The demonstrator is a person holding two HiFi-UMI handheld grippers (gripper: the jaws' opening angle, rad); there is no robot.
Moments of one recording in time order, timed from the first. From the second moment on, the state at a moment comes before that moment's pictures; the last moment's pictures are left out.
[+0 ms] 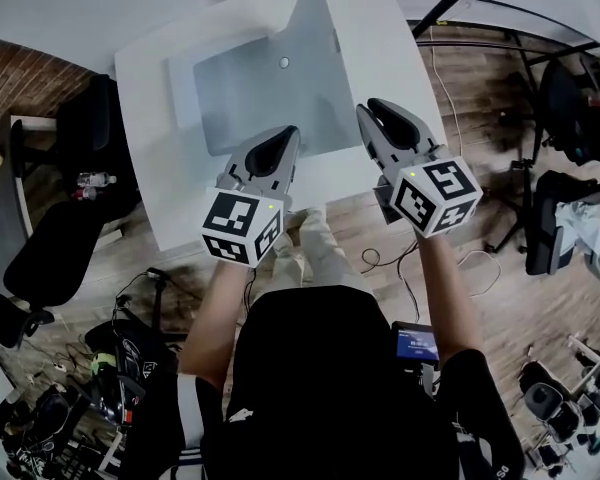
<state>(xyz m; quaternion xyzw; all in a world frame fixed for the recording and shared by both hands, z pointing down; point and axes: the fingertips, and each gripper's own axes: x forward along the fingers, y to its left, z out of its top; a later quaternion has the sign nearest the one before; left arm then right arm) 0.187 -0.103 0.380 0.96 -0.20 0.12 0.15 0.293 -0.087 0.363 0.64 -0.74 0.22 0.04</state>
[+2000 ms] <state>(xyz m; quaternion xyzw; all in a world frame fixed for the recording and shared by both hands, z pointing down) 0.031 -0.155 0.404 0.90 -0.38 0.12 0.18 0.138 -0.167 0.389 0.49 -0.83 0.22 0.10</state>
